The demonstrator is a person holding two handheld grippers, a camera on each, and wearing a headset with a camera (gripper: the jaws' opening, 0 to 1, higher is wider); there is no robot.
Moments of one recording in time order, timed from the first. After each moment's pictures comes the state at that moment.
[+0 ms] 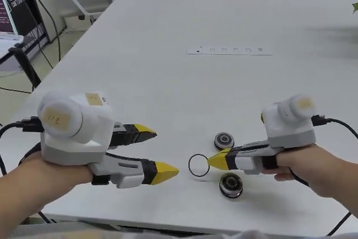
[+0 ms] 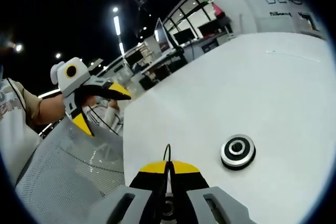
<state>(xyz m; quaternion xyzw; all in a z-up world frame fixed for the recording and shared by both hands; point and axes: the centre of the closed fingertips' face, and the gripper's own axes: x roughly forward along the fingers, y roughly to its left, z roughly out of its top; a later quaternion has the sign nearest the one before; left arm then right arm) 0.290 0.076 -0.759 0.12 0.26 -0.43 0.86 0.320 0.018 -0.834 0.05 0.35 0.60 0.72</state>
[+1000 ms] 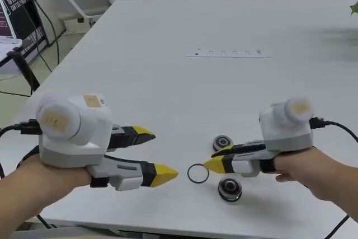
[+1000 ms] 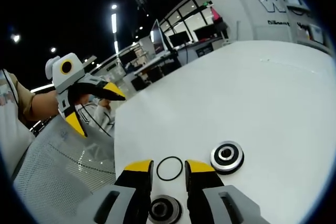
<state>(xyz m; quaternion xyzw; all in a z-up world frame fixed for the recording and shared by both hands) 0.292 0.073 -0.758 0.11 0.26 -0.43 0.86 0.332 0.010 -0.826 0.03 0.33 0.58 0.75</state>
